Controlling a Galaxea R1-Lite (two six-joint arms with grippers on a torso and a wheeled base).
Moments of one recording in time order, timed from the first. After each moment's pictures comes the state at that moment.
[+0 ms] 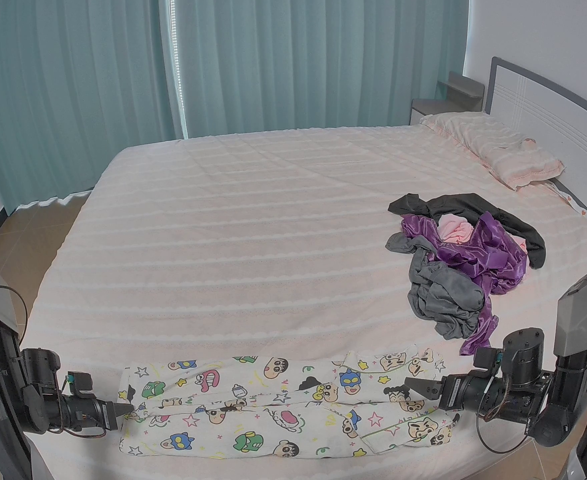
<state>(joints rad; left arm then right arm) 0.35 2.30 -0.02 -1.28 -0.63 0.18 0.42 2.14 -0.02 -1.55 0.11 0.52</state>
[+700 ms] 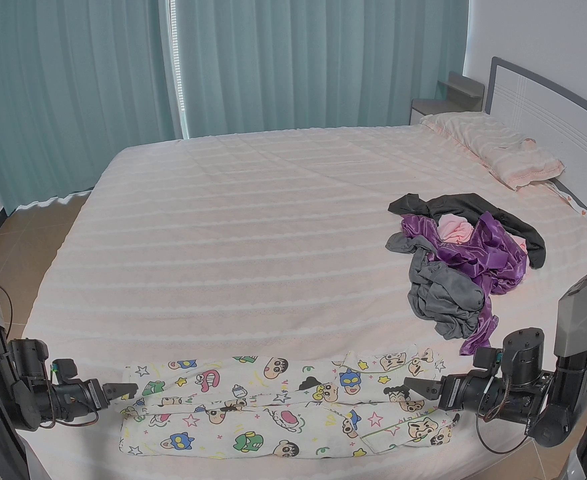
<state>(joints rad) 0.37 2.15 -0.02 -1.28 -0.66 -0.24 0.42 2.13 -0.02 -1.55 0.11 0.52</state>
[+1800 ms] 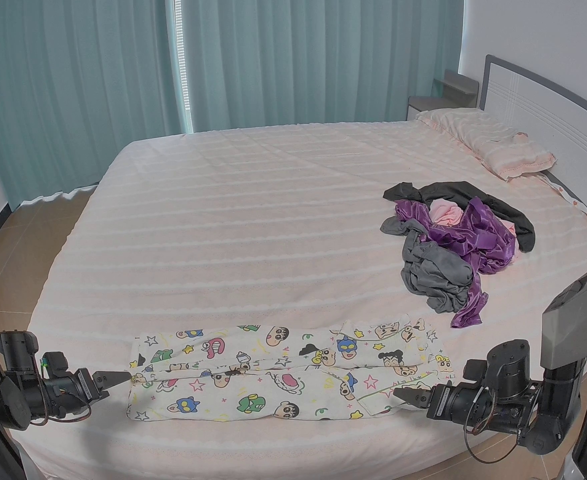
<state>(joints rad) 0.36 2.00 -0.02 -1.15 -0.68 -0.34 0.50 2.19 -0.02 -1.55 0.07 0.72</state>
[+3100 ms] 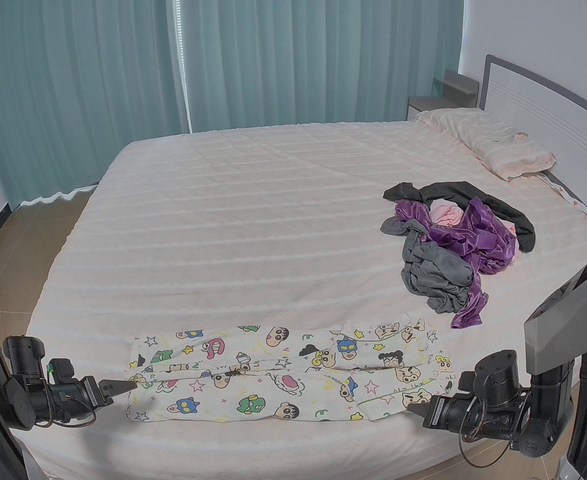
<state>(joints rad) 0.36 2.07 -0.02 -1.16 -0.68 -0.28 0.51 2.26 -0.02 -1.51 0.04 0.72</state>
